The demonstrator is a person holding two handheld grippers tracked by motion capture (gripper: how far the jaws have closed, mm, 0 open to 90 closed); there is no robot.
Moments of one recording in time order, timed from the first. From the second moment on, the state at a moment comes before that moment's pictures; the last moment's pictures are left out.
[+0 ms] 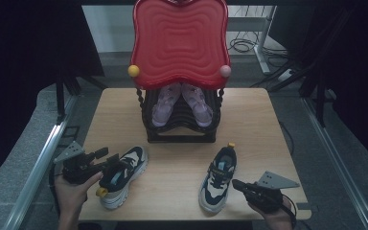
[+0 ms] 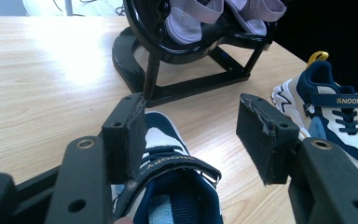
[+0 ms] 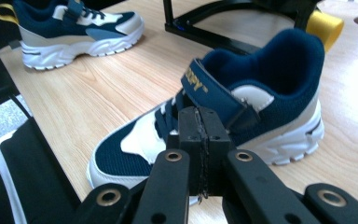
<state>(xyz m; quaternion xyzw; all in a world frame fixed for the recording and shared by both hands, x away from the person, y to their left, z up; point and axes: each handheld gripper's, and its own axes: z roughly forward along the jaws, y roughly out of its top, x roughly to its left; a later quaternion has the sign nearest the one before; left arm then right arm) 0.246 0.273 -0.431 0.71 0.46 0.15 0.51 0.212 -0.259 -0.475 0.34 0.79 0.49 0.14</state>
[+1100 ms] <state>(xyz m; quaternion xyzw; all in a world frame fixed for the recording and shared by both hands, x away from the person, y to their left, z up) 0.246 0.277 -0.438 0.72 0.46 0.14 0.50 0.205 -0.251 -0.524 0.34 0.83 0.43 0.09</state>
